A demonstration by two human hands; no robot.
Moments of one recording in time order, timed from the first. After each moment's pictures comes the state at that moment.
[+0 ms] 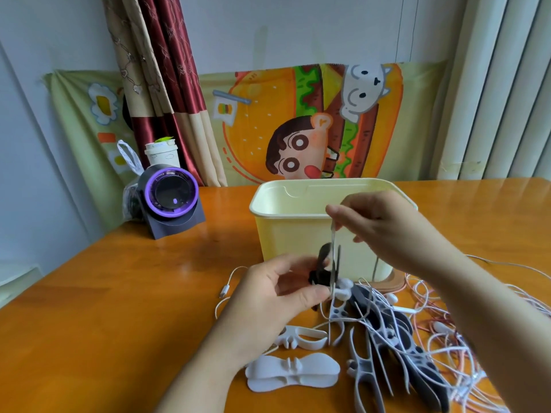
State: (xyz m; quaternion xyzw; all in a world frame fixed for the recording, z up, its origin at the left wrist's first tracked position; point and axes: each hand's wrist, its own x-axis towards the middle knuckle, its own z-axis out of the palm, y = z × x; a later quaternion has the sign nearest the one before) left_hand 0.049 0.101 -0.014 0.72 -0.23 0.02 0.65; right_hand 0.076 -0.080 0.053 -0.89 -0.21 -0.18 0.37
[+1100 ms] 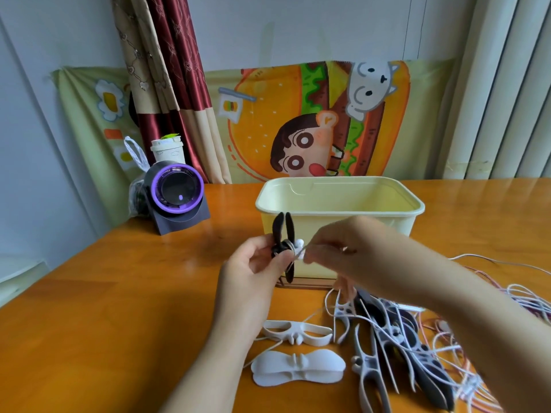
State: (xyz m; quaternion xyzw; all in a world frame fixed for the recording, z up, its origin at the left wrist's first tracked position) left_hand 0.062 0.108 -0.022 0.72 -0.06 0.16 0.67; right_hand 0.047 -0.054 0.055 -0.92 -0.25 -0.03 0.30
